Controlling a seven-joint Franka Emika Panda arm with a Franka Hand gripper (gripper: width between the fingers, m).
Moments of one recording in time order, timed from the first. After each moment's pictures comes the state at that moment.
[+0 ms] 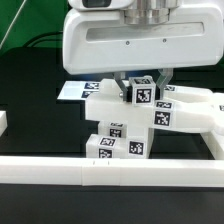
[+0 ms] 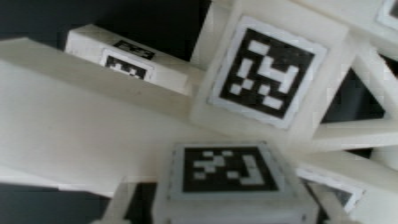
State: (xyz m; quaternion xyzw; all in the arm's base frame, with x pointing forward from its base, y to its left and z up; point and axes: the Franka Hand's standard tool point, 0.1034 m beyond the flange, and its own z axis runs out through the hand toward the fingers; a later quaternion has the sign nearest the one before) arm 0.631 0.014 0.104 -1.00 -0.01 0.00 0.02
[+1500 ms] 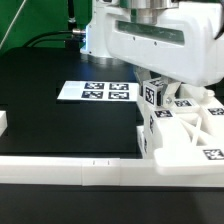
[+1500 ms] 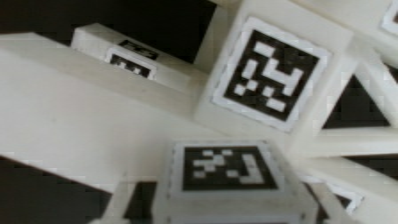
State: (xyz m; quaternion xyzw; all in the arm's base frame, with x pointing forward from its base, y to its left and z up) arm 0.636 0.035 0.104 -0.84 0.54 0.00 0.05
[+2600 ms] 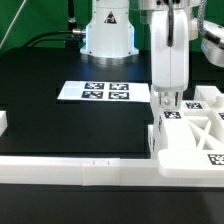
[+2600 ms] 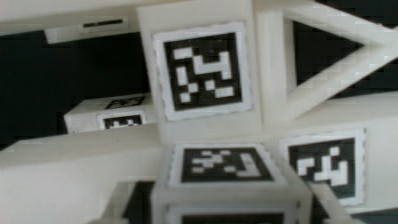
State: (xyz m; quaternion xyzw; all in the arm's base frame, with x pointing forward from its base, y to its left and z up) arm 0.636 0.050 0.103 -0.65 0.75 0.02 0.05
